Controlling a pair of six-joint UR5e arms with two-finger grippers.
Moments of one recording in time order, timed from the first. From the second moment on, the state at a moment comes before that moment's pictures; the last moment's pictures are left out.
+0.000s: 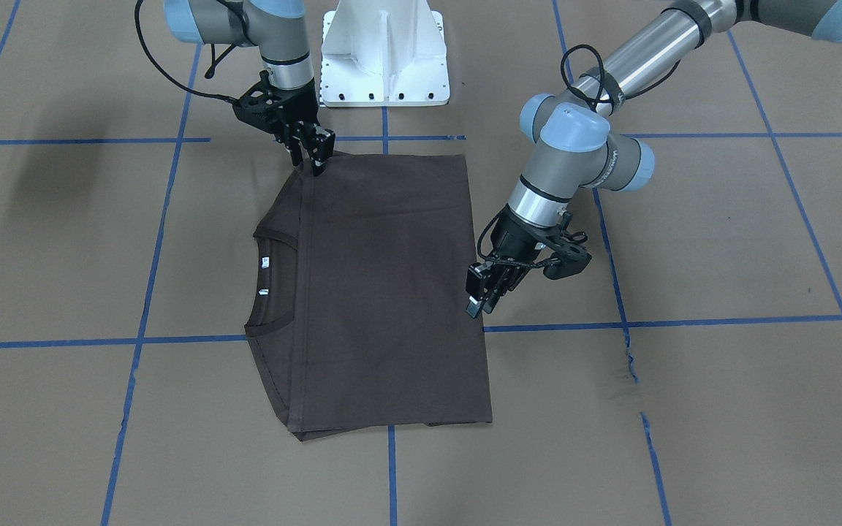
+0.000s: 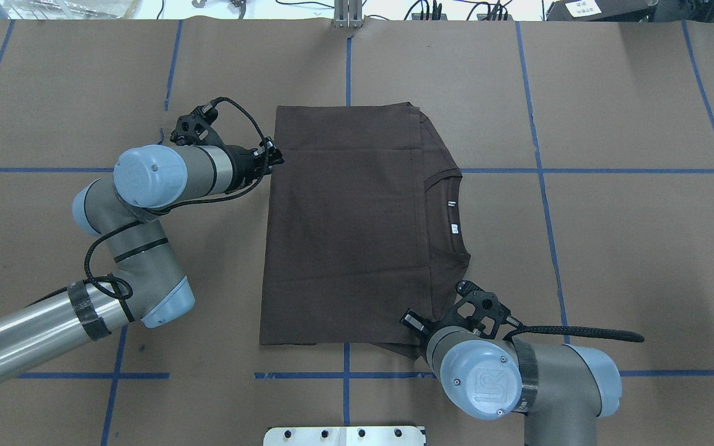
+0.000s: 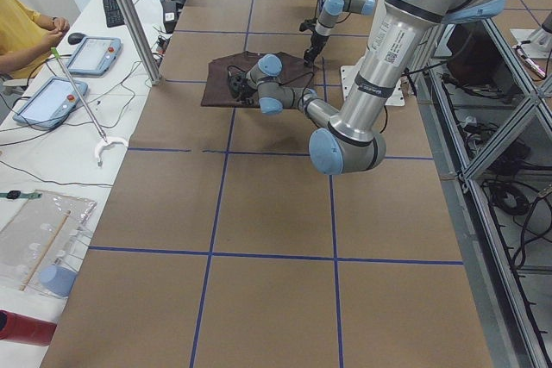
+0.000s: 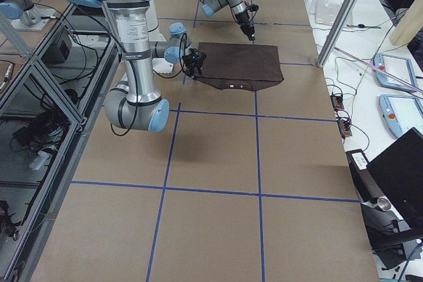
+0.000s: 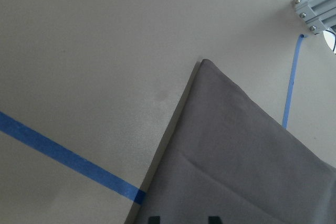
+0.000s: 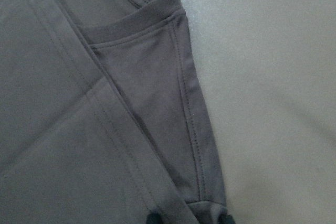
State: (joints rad) left arm -0.61 -2.12 -1.40 -2.45 -1.61 -1.80; right arm 0.15 -1.24 1.92 -1.45 1.39 2.11
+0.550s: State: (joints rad) left arm -0.61 -2.12 -1.40 -2.45 -1.61 -1.80; right arm 0.15 -1.24 1.95 -1.48 1.39 2.11
